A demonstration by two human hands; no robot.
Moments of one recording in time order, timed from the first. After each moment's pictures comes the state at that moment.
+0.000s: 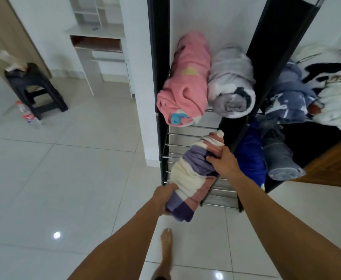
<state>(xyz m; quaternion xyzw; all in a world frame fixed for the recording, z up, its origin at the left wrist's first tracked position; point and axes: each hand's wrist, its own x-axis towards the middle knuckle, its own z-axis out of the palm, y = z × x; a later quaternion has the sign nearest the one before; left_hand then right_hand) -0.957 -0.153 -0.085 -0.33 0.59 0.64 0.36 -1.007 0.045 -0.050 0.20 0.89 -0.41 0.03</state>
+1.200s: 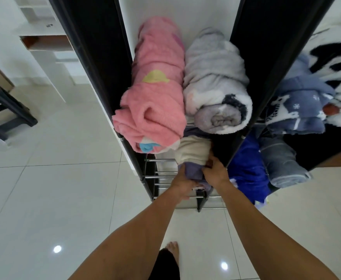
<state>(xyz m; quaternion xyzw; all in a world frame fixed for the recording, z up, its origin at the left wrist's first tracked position) -1.102 -0.043 -0.139 -0.11 0.71 0.58 0.39 -1.088 0.072 -0.111 0.29 0.85 -0.44 0.06</state>
